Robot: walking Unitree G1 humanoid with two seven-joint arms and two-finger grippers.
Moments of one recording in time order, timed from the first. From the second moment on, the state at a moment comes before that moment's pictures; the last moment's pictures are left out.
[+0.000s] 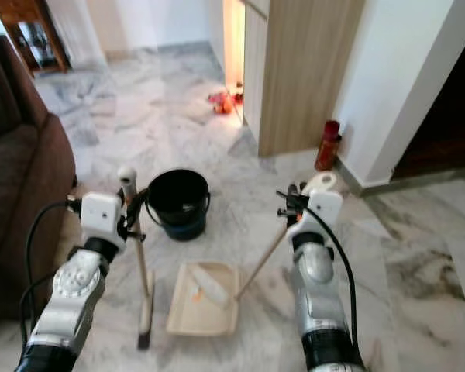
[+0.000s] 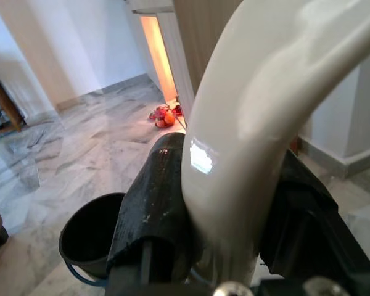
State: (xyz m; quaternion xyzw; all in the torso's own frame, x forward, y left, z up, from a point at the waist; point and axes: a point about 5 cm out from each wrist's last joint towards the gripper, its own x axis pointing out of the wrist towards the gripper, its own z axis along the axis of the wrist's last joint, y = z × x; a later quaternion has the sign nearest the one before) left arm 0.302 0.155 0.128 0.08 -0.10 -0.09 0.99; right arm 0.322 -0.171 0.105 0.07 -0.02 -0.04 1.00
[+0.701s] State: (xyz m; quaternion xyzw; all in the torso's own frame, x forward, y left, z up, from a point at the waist) left arm 0.302 0.153 0.128 0.07 -0.10 -0.08 0.99; right arm 0.323 -0.169 0.106 0.07 -0.03 -0.03 1.00
